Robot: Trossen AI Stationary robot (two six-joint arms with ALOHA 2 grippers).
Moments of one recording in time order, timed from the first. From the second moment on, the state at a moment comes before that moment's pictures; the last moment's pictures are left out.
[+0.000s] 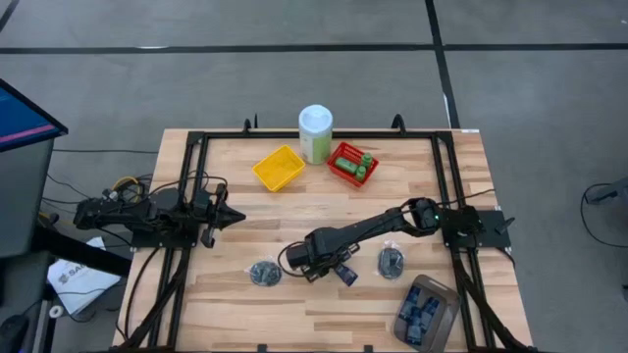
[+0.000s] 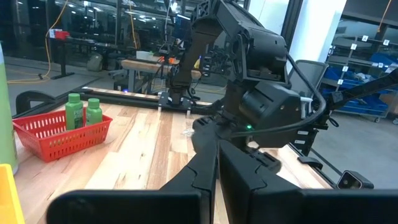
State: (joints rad) left arm -0.03 0.00 0.01 0.05 0.03 -0.16; right arm 0.26 2.40 1.97 -1.23 -0.10 1.20
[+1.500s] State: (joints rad) left arm -0.03 0.00 0.01 0.05 0.03 -0.16; right arm 0.54 2.16 2.08 -1.57 -0.11 1.43
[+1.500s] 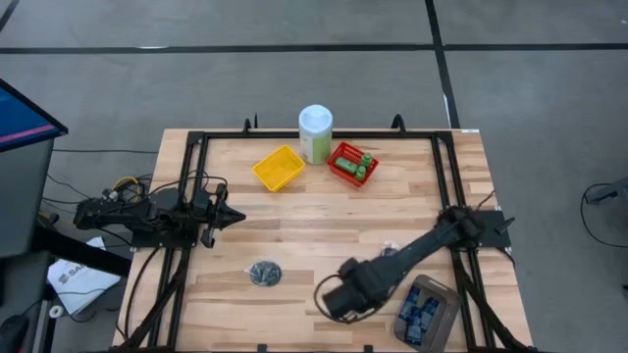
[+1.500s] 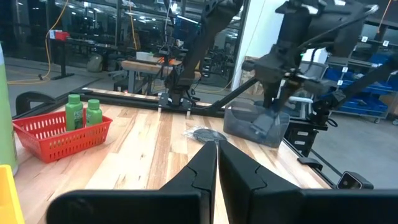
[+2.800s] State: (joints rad) left arm -0.03 0.00 0.01 0.05 0.03 -0.16; right arm 0.46 2.06 1.42 -0.83 -0.19 1.62
